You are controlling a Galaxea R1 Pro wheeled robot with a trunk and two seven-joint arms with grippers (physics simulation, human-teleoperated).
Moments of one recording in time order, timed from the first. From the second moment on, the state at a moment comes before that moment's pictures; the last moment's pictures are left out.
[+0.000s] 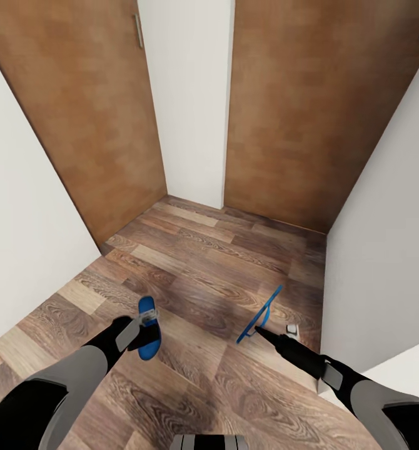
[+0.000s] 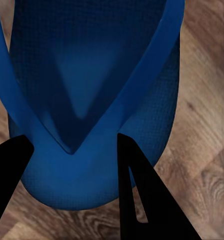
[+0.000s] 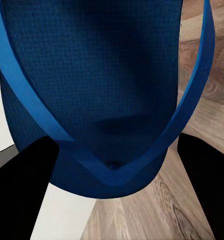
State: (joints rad) left arm -0.91 0.01 -0.20 -0.23 0.62 0.49 0.14; right arm -0.82 -0.16 0.14 0.01 -0.67 0.10 1.38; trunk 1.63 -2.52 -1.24
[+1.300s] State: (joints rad) left arm -0.91 0.01 -0.20 -0.23 0.62 0.48 0.14; right arm -0.81 -0.16 0.14 0.03 -0.68 0.10 1.38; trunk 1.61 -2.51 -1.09
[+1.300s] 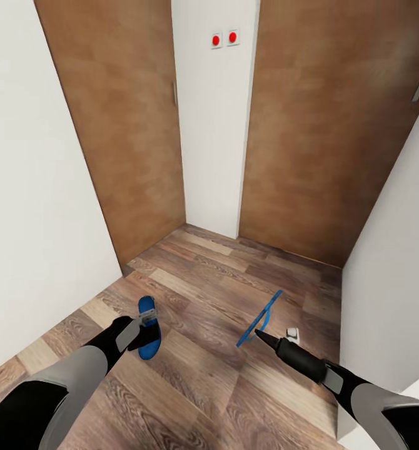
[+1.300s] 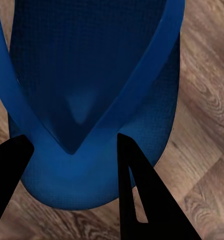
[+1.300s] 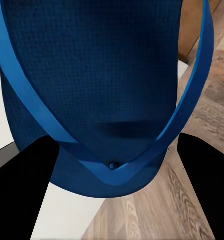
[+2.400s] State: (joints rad) left arm -0.90 0.01 -0.20 -0.23 0.62 0.49 0.14; right arm -0.81 -0.16 0.14 0.03 -0.68 0.10 1.38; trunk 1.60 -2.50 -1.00
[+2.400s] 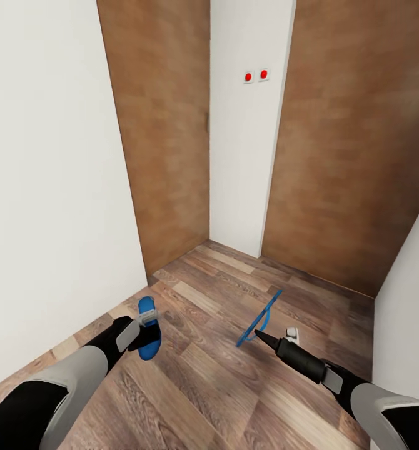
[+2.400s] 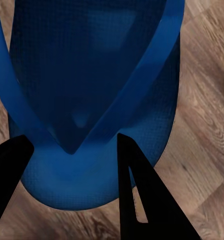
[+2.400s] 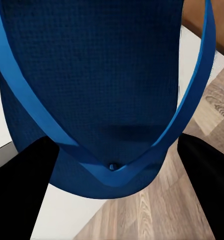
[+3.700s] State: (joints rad) left arm -0.90 0.01 -0.20 -0.19 0.65 0.49 0.14; right arm -0.81 -0.16 0.15 0.03 -0.68 0.10 1.31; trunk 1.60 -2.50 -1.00
